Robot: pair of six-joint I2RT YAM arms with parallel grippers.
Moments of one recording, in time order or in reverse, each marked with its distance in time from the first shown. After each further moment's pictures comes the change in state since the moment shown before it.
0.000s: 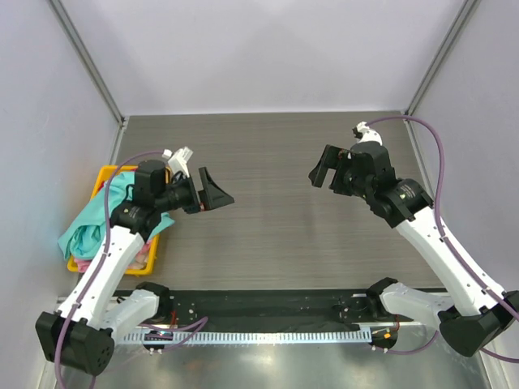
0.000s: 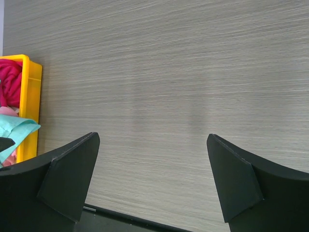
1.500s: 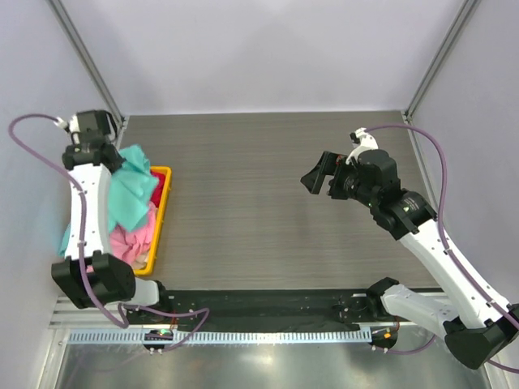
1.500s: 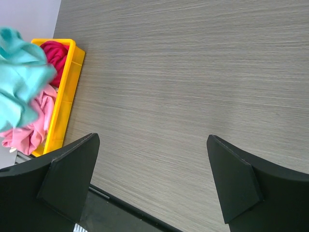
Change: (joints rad) left arm 0.470 0.435 0.557 -0.485 -1.030 0.163; right arm 0.000 -0.094 -0.116 0.161 -0.174 -0.031
